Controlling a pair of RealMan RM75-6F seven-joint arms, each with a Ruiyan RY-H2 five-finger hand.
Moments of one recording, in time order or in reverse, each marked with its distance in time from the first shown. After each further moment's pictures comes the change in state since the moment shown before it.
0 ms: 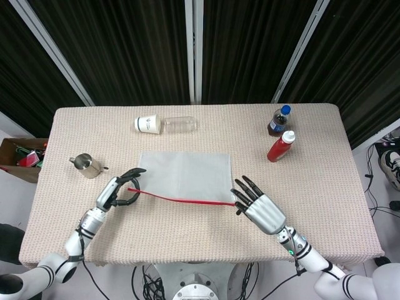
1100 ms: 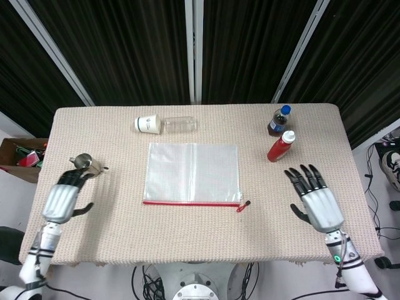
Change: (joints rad) left arm 0.221 0.420 -0.031 -0.591 -0.182 0.108 1.465; right arm -0.206 0.404 0.065 -0.486 0.220 0.000 -0.045
